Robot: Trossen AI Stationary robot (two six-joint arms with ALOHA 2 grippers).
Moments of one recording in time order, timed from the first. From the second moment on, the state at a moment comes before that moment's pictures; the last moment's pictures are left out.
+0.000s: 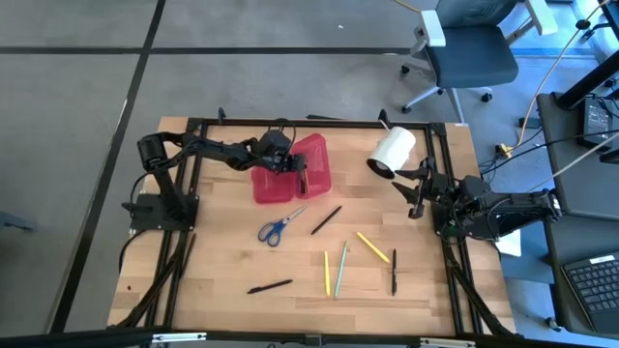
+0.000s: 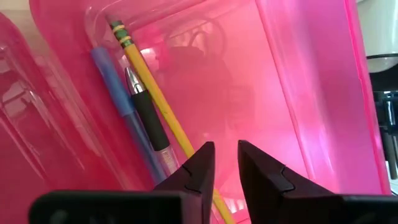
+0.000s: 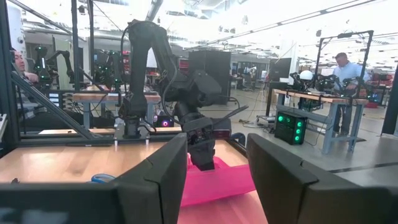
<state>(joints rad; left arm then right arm) 0.48 1.75 0.80 0.31 0.20 -0.98 0.02 0.03 0.01 0.24 0.30 -0.11</state>
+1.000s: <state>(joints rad) 0.20 1.37 0.46 0.48 -0.20 -0.52 0.15 0.67 0.46 -0.24 0.29 0.14</state>
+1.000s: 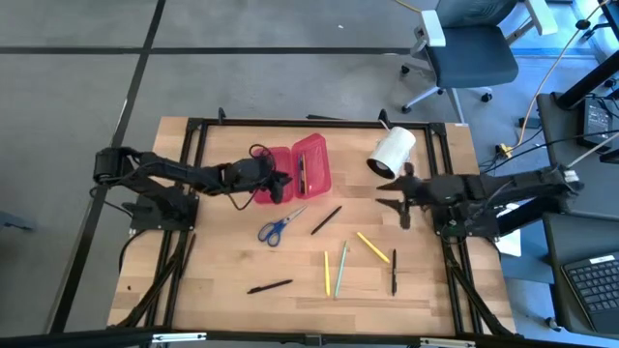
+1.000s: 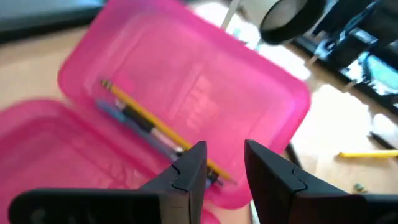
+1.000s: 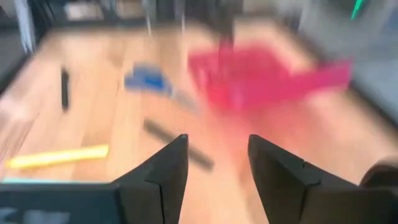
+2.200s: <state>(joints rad) 0.06 1.22 0.44 0.63 -0.19 -0.13 0.44 1.60 0.92 -0.76 0.00 0.99</state>
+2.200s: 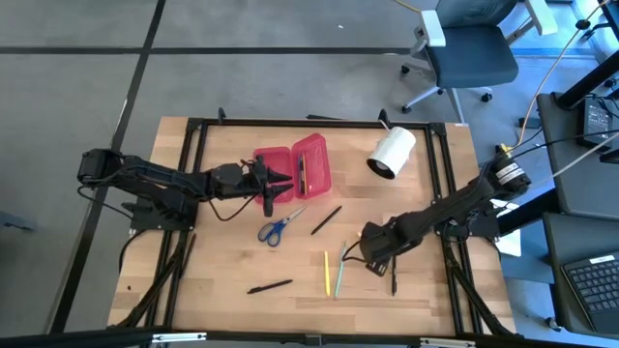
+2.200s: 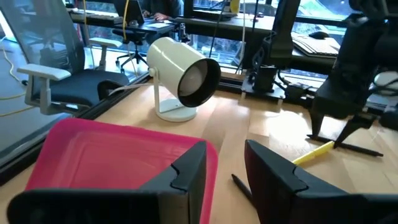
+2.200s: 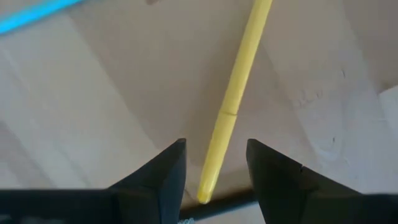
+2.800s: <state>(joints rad) 0.06 1.22 0.44 0.62 -0.19 -0.14 0.44 1.68 0.92 -0.75 -0.03 0.99</state>
